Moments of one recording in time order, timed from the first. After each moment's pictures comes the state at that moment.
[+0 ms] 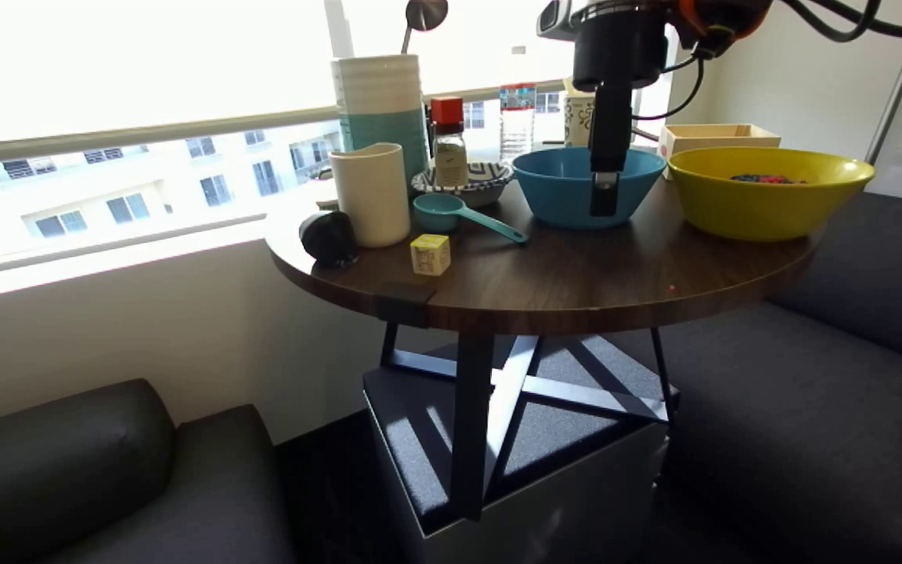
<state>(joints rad) 0.12 -0.14 0.10 -2.25 0.19 2.01 -0.48</state>
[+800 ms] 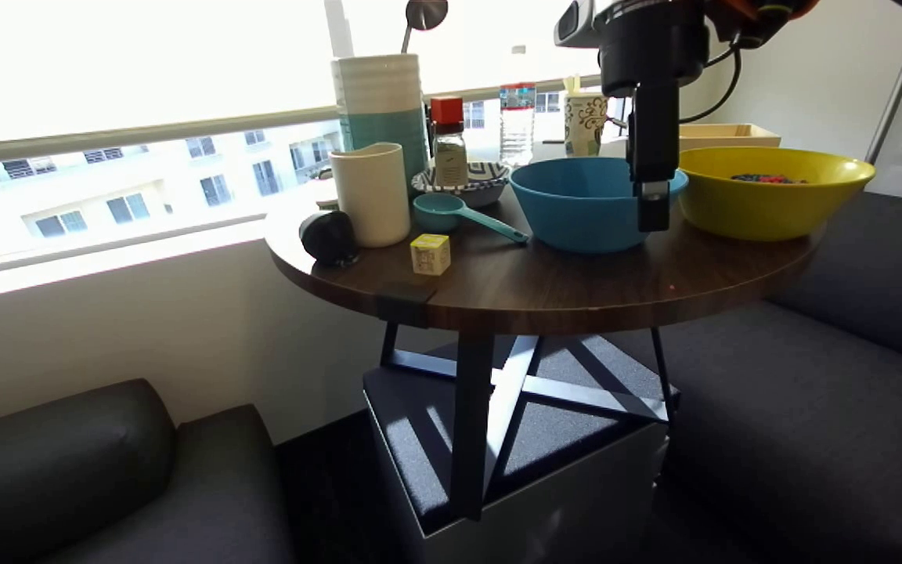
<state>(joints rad) 0.15 -0.21 0.11 -2.31 0.19 1.89 -0.42</state>
